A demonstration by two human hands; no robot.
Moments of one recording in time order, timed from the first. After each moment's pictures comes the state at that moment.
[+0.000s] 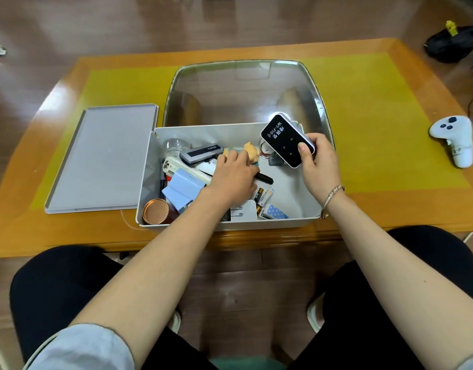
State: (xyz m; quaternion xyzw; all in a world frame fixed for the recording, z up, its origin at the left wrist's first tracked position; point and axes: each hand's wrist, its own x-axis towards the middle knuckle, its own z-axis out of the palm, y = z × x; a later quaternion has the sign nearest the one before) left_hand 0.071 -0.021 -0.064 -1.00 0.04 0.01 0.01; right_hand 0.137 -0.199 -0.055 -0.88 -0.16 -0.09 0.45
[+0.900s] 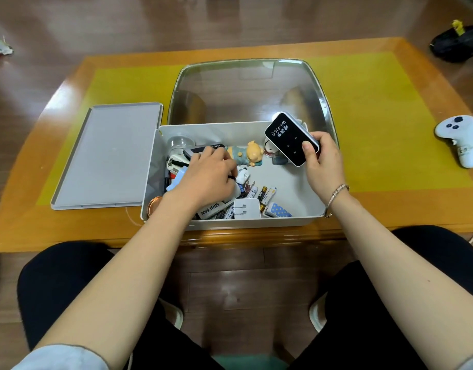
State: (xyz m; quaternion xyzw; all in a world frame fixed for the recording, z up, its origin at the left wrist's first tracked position) left_hand 0.038 0.020 -0.035 -1.00 -0.01 0.02 -0.07; right_hand 0.136 -0.198 -0.054 -0.87 -0.16 -0.10 0.45
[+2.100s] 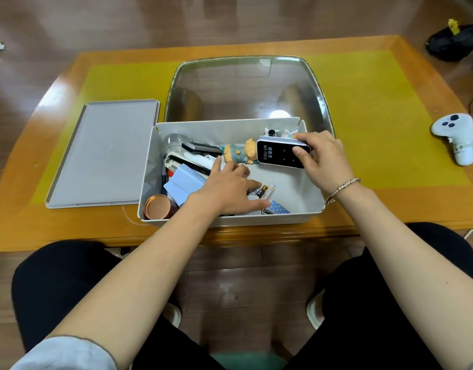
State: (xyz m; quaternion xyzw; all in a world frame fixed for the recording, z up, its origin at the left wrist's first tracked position) left_hand 0.042 -0.013 -0.055 -0.99 0.07 0.13 -0.03; right_hand 0.140 -0.209 -0.039 -0.91 -0.30 -0.09 0.27
